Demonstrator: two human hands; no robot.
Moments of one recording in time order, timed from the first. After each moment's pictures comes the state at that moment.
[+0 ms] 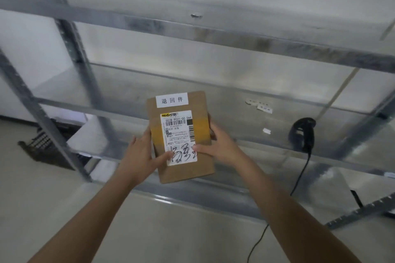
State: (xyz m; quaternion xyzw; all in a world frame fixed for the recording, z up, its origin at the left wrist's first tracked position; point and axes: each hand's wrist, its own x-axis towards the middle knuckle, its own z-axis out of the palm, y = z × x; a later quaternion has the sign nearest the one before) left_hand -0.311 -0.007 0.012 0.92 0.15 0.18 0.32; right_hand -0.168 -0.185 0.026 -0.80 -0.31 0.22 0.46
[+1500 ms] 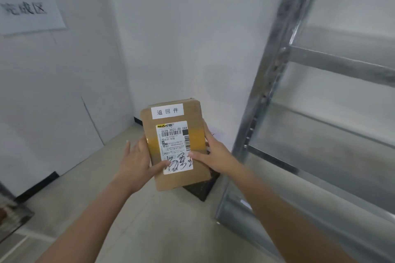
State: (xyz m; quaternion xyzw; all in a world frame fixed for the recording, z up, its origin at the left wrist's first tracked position) left_hand -0.662 0.797 -0.006 0.91 0.36 0.15 0.17; right_hand -0.470 0.672 0.021 -0.72 -0.50 0.31 0.38
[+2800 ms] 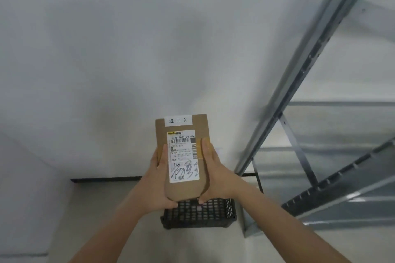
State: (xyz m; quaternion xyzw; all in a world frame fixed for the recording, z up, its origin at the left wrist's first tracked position) left_hand -0.379 1.261 -0.077 0.93 0.00 -0.04 0.36; right_hand -0.294 1.065 -0.074 -0.87 -0.33 0.24 0.28
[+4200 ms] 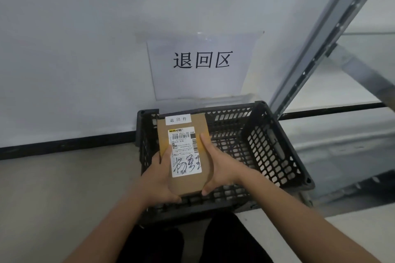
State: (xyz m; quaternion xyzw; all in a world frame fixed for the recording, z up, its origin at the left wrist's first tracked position) left_hand -0.276 1.317 -0.761 0.94 -0.03 -0.18 0.30; right_hand -0.206 1.107 -0.751 -0.89 -0.22 0.30 0.25
